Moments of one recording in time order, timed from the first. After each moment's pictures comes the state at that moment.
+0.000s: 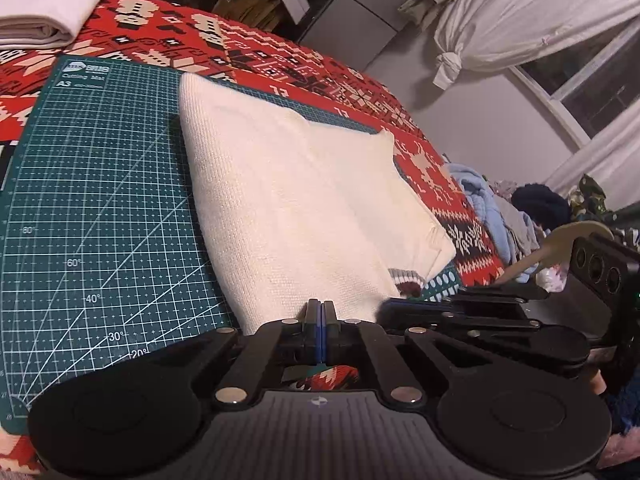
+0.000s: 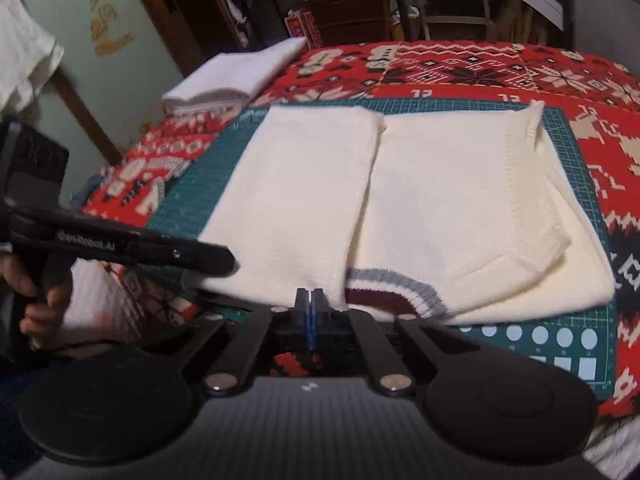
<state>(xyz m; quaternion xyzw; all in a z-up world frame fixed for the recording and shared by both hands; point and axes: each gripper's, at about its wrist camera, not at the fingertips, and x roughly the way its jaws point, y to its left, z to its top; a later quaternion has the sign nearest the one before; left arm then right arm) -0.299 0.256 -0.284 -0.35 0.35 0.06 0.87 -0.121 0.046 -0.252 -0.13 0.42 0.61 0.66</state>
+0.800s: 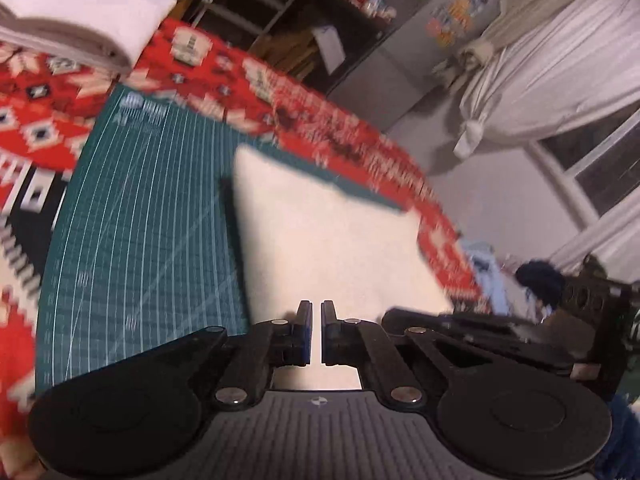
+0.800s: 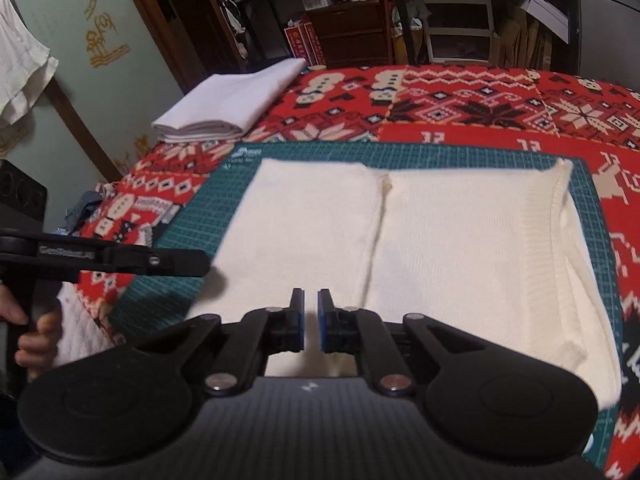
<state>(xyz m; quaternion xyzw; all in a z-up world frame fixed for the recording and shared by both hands) -0.306 0.304 -0.278 -0.40 0.27 0.11 0.87 -0.105 0.118 -0.242 -0.13 0.40 0.62 0.66</state>
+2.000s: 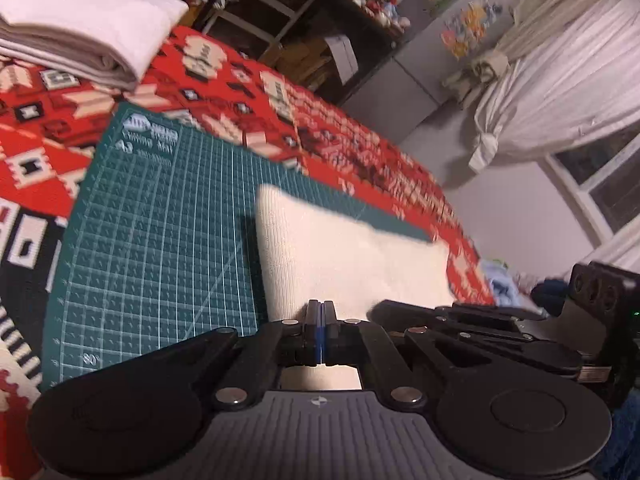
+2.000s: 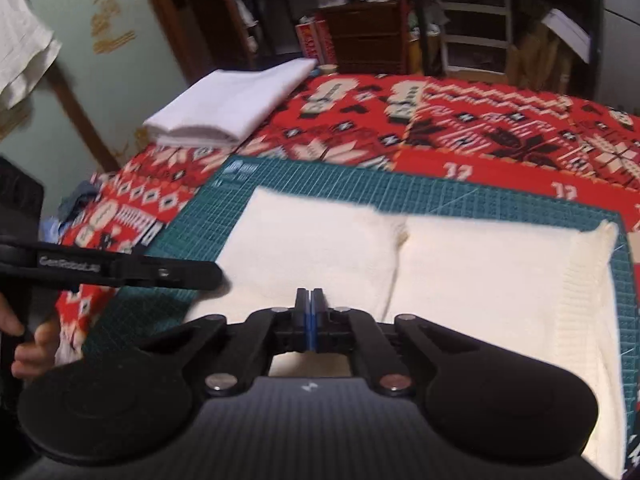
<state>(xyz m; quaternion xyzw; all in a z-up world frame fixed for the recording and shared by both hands) -0.287 0.339 -0.285 -0.41 0.26 0.13 0.87 -0.092 0.179 -0.248 -0.17 0.38 0.62 0.67</state>
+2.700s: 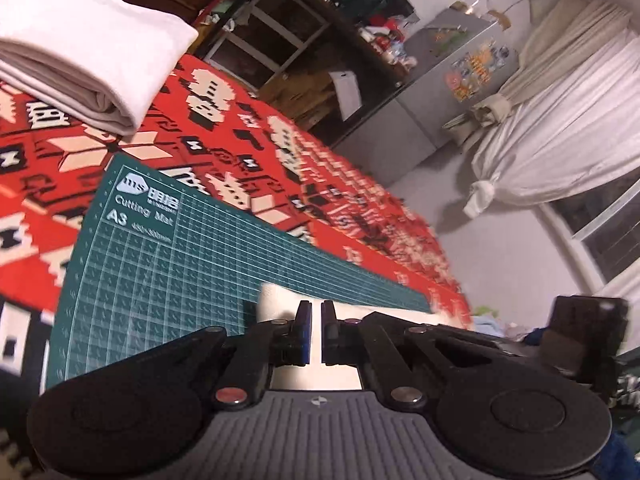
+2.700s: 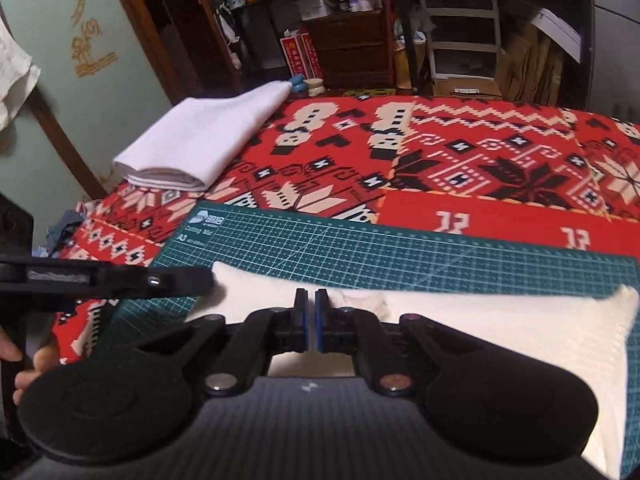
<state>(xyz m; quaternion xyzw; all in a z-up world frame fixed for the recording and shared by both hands) -0.257 0.383 -0.294 -0.42 0.24 0.16 0.86 -0.062 0.235 -0.263 -0.15 0.38 0.61 0.68</state>
